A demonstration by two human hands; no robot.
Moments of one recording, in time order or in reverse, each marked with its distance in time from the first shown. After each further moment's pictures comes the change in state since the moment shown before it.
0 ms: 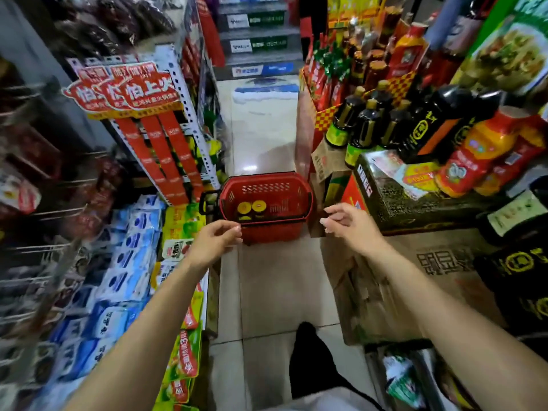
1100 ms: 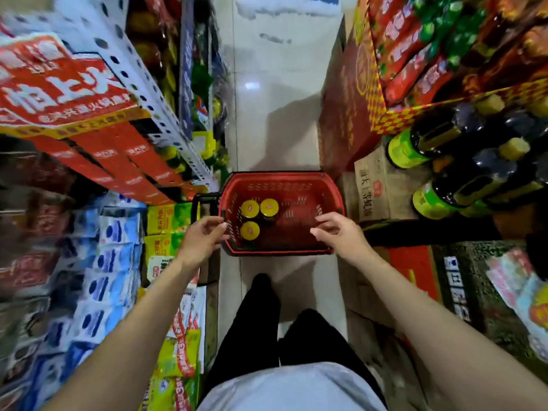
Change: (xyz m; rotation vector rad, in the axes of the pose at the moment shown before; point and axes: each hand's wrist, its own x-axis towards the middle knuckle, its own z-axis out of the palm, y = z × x) left_hand 0.401 0.004 -0.065 -0.062 0.060 -0.361; right_hand 0.394 0.038 0.093 -0.149 -0.207 0.365
